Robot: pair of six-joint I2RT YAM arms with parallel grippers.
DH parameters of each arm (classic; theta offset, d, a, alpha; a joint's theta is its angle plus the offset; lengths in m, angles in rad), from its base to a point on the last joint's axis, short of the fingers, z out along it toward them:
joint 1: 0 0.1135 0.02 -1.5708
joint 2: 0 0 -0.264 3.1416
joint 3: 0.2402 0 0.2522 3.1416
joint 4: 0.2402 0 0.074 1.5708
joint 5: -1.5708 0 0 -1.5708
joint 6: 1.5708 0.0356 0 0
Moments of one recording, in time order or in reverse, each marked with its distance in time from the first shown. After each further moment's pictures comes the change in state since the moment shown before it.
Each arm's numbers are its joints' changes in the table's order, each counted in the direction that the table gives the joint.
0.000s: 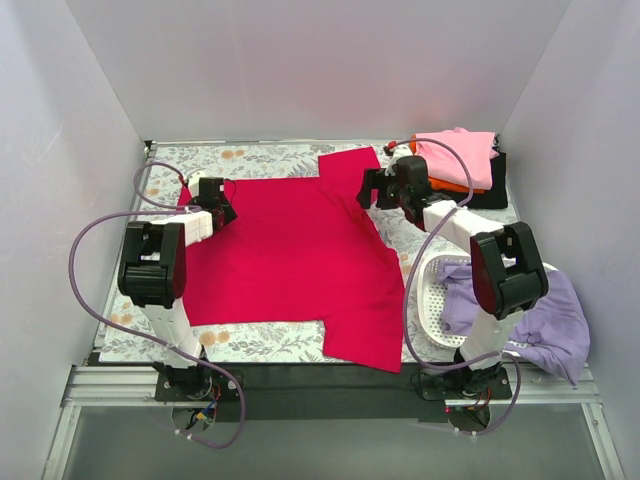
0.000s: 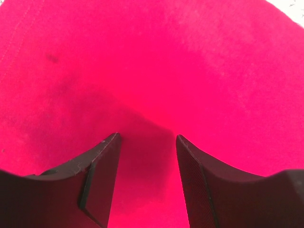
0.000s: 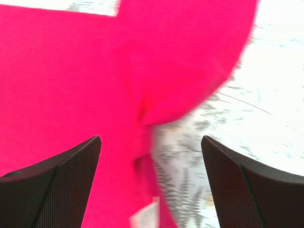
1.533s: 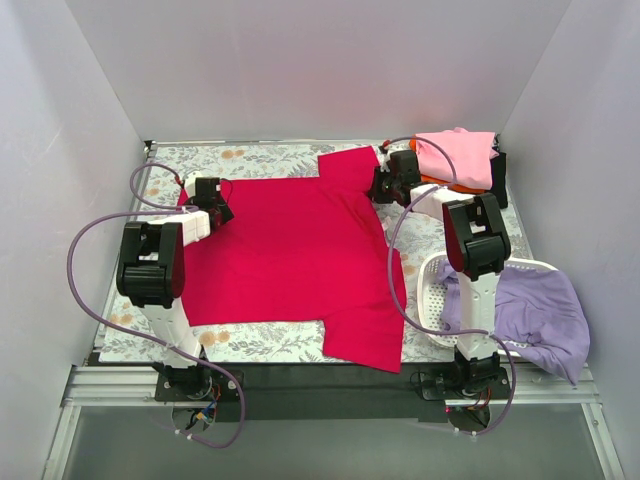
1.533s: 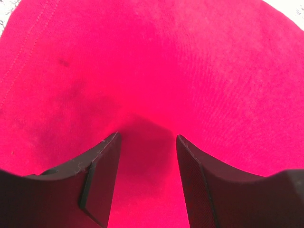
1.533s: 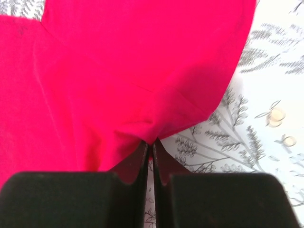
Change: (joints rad) left arm 0.021 0.002 0.000 -0.003 0.001 0.004; right arm -0.081 0.393 0.297 0.043 0.078 0.009
